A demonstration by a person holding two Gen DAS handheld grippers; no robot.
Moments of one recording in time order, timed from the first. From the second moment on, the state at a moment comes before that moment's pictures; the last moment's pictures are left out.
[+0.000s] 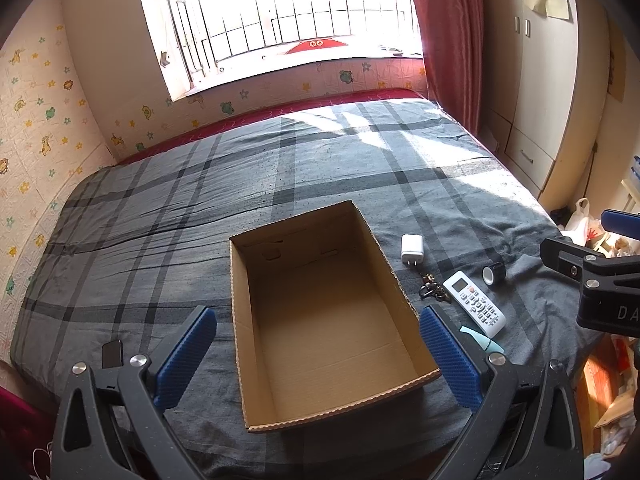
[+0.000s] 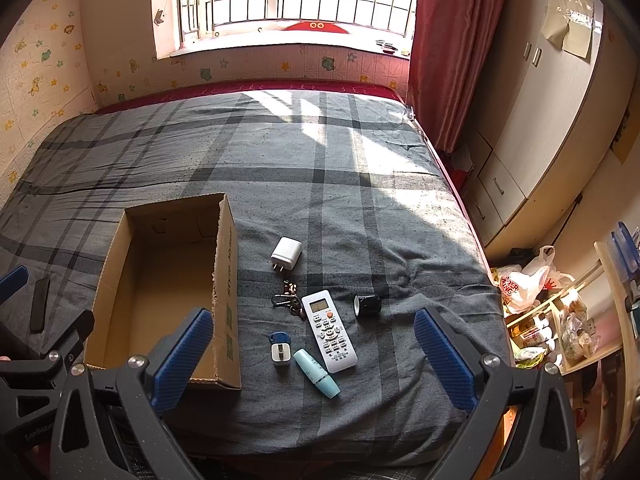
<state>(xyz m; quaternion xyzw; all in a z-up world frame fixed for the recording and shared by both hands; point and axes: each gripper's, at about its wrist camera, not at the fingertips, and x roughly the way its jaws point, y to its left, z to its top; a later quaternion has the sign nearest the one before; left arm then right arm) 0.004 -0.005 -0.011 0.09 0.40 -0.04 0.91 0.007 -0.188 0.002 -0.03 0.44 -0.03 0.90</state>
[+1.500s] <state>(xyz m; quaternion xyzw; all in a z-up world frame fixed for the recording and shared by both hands) 0.063 0.083 -0.107 0.08 0.46 0.07 0.88 0.050 -0.225 -0.046 0.00 0.48 -0.05 0.87</state>
